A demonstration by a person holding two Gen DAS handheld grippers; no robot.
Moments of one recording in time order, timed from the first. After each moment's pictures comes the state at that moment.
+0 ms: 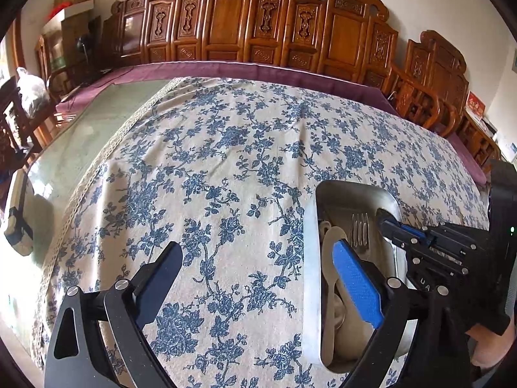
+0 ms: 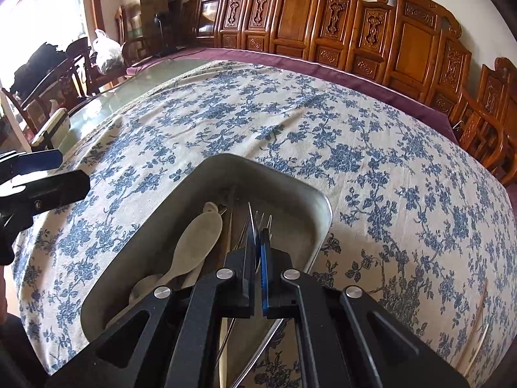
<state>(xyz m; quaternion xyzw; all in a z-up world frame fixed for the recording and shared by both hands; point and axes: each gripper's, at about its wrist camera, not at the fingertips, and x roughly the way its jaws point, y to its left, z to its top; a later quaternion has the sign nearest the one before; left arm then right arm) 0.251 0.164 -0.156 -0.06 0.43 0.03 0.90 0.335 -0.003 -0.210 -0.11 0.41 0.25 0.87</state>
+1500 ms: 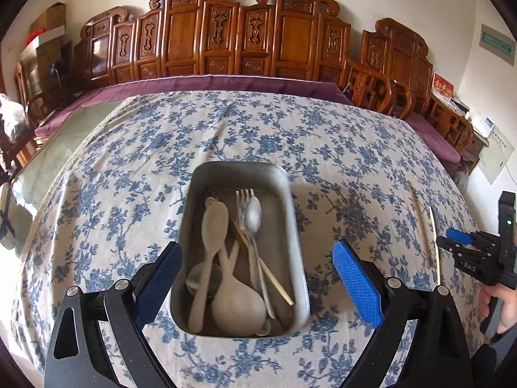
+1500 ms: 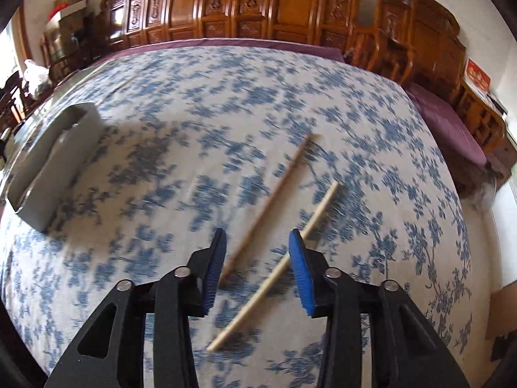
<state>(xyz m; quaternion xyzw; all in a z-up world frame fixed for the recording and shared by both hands) 0.211 0.032 -0.146 -0.03 0.41 -0.02 0.91 0.281 -0.302 -0.237 -0.06 0.46 0.09 0.88</state>
